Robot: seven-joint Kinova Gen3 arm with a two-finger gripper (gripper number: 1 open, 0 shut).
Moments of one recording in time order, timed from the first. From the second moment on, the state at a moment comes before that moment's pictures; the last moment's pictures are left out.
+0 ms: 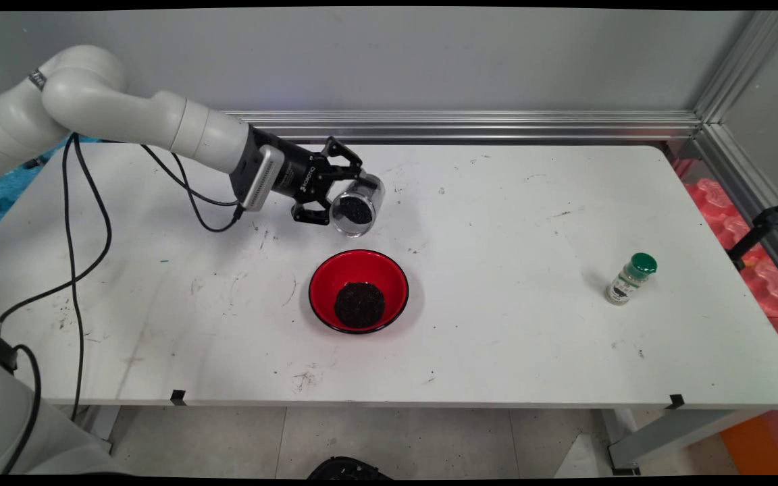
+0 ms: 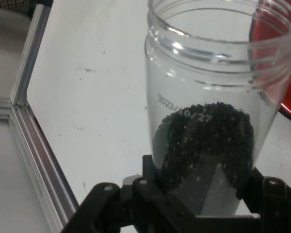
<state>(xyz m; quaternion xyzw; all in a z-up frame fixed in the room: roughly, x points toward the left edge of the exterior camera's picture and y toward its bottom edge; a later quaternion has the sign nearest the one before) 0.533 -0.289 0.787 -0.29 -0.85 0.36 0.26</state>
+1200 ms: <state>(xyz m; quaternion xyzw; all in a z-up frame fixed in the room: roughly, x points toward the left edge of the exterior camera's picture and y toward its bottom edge) 0.520 -0.277 0.785 -0.40 -0.80 0.40 0.19</state>
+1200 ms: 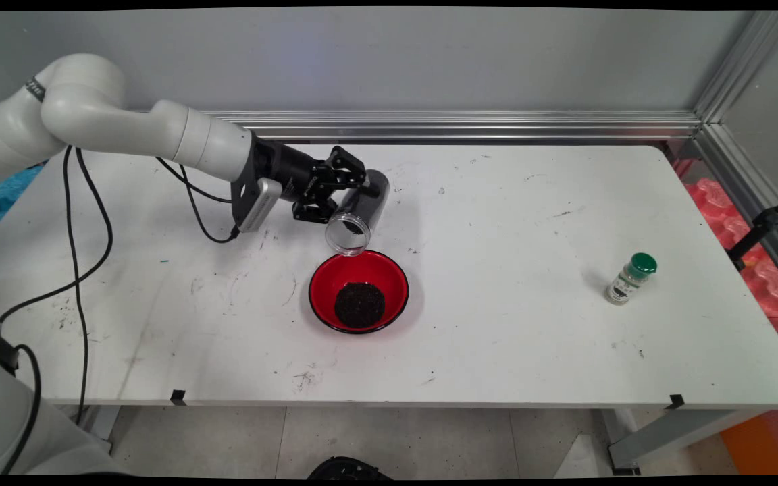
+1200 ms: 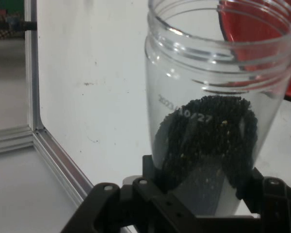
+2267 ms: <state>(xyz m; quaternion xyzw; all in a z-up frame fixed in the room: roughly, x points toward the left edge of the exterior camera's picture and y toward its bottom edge) 0.503 -0.266 0.789 -0.46 -0.76 0.45 0.12</state>
